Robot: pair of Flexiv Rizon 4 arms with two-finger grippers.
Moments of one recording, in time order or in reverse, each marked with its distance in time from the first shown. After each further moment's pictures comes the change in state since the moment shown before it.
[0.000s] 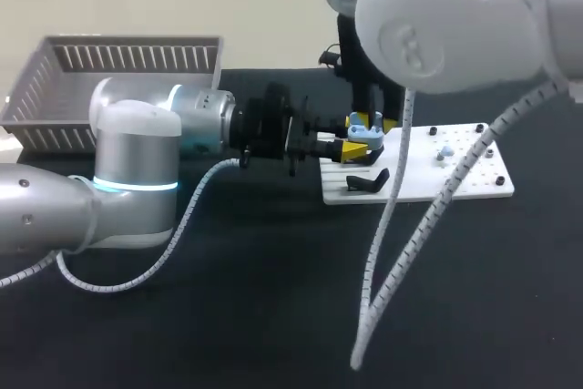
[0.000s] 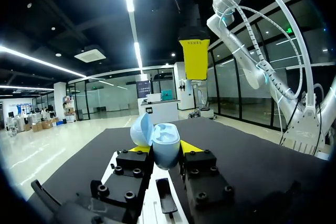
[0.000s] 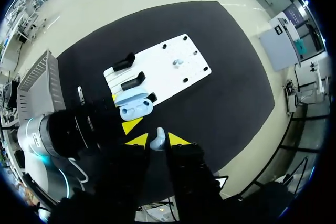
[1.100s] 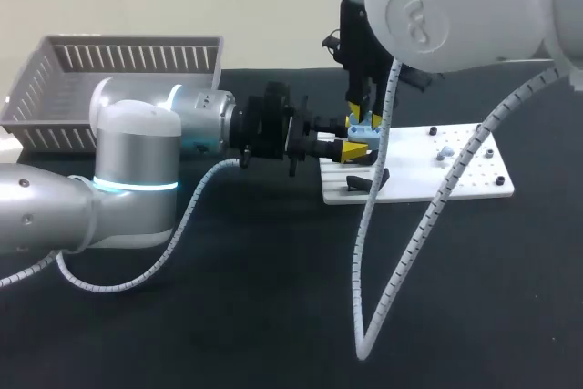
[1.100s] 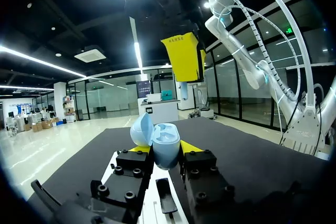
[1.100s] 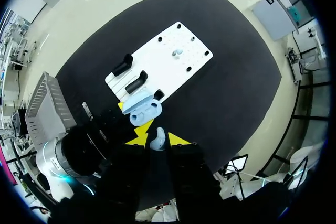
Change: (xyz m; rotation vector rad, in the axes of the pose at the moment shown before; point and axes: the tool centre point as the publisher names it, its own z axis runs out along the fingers) left arm 0.000 0.000 0.000 0.000 0.000 0.000; right arm -0.006 0.018 0.002 -0.059 0.074 0.217
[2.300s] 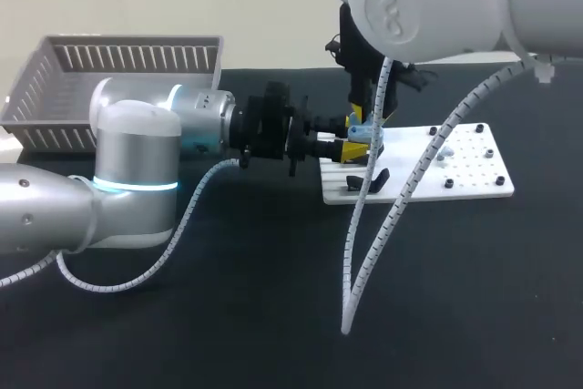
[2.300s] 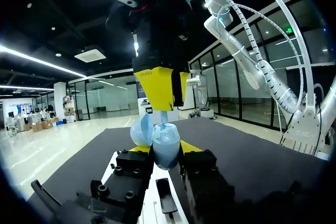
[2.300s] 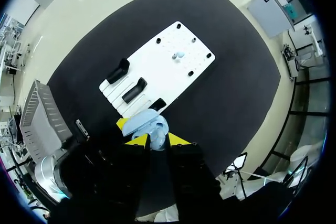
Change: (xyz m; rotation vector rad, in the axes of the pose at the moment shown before) left arm 0.000 0.000 0.000 0.000 0.000 0.000; right arm -0.022 0.008 0.025 0.043 0.014 0.030
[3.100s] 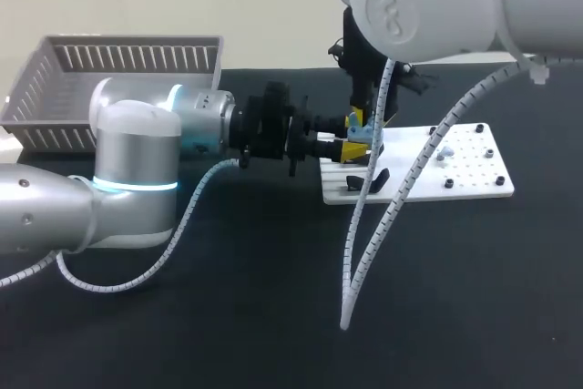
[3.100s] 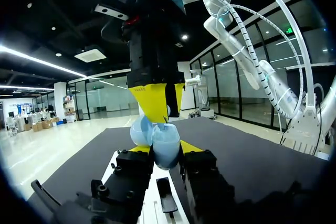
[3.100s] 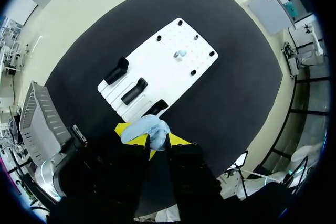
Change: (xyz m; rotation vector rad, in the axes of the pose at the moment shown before) left arm 0.000 0.000 0.000 -0.001 0.000 0.000; right arm -0.004 0.003 0.012 -0.005 0.038 0.006
